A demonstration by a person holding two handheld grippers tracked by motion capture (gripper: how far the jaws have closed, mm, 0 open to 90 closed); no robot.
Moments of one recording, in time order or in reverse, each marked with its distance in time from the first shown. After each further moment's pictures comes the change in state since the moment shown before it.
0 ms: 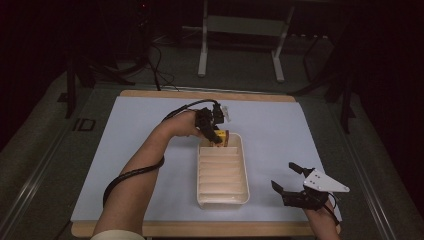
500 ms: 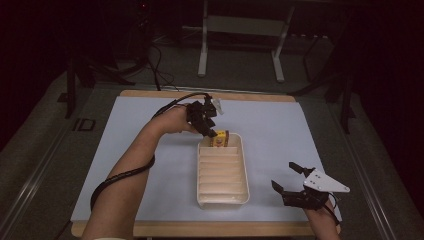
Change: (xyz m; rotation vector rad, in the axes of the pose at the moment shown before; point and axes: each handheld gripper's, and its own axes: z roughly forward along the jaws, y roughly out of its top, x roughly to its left) left arm -0.005 -0.011 -0.038 -0.042 0.072 -0.024; right arm 0.000 0.001 -0.001 -0.005 -0.004 -0.006
